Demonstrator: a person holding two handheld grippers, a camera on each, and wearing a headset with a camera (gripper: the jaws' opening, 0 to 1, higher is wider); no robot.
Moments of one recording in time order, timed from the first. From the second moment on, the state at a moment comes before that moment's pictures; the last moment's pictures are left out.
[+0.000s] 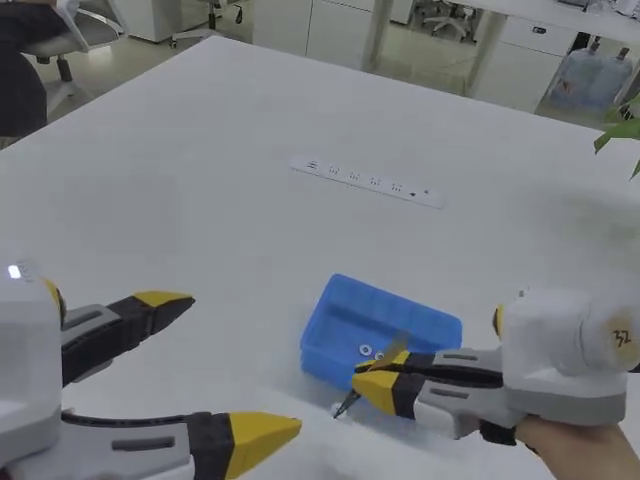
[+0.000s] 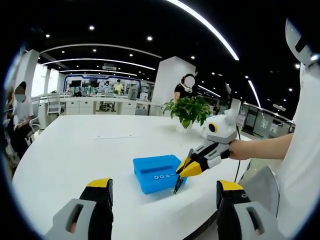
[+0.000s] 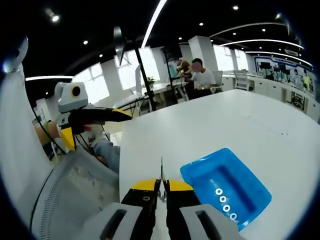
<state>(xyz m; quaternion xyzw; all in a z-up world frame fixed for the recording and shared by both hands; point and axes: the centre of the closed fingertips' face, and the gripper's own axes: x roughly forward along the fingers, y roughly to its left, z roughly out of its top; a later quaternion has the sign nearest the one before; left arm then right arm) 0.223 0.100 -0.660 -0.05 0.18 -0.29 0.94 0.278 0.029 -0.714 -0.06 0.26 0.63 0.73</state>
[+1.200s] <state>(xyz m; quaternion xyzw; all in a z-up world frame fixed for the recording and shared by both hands) 0.223 0.113 -0.662 -0.05 0.18 -0.27 0.94 0.371 0.049 -0.745 -0.03 0.30 0.54 0.78</state>
